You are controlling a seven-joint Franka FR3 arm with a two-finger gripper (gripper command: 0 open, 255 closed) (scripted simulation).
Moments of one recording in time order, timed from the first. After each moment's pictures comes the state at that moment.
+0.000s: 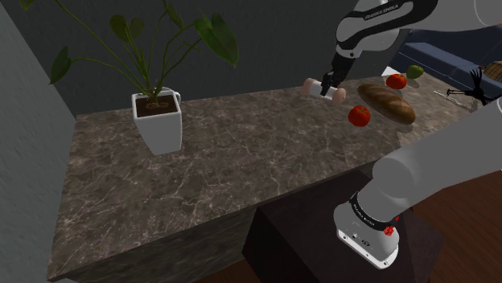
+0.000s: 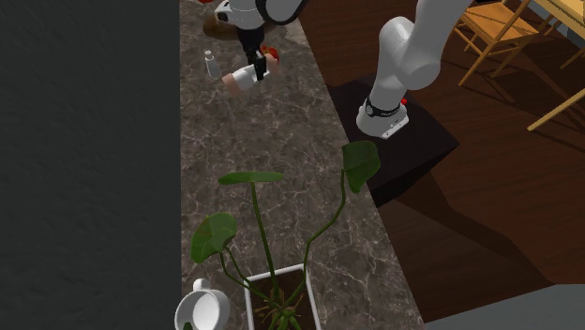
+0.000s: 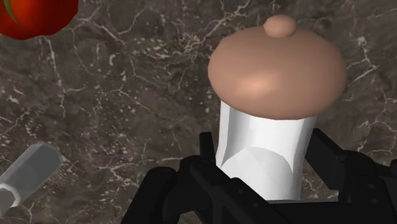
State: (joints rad) arm -0.30 -0.24 -0.20 -2.39 -0.05 2.17 -0.47
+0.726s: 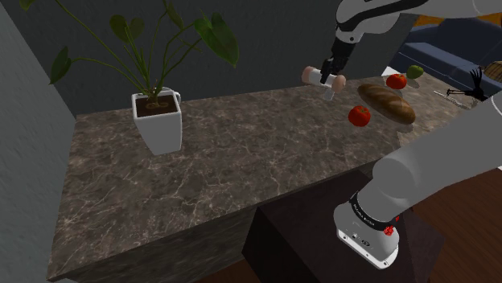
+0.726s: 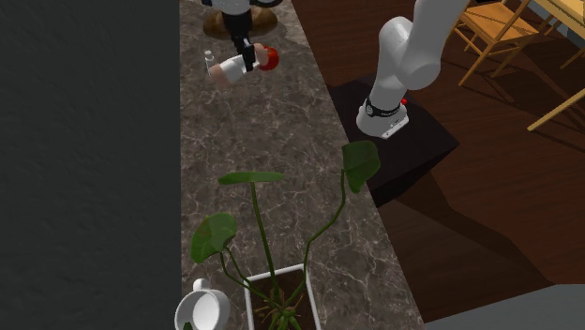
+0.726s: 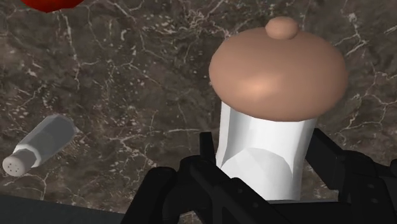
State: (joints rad) arm -0.29 -0.20 -0.20 -2.23 -0.04 2.06 -0.46
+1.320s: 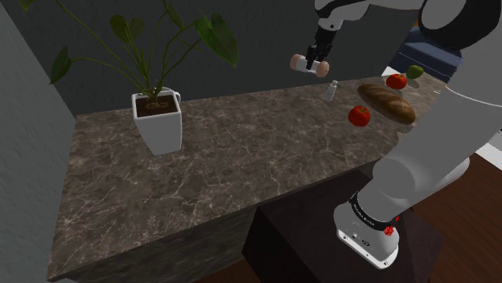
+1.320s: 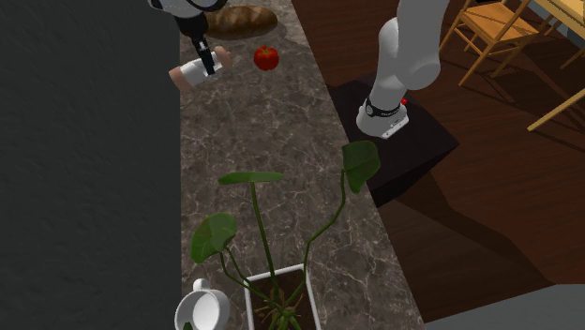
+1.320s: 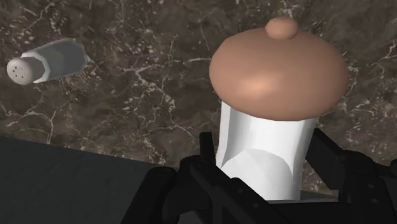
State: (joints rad) arm -0.28 0.16 -0.19 -1.81 0.04 1.99 -0.49
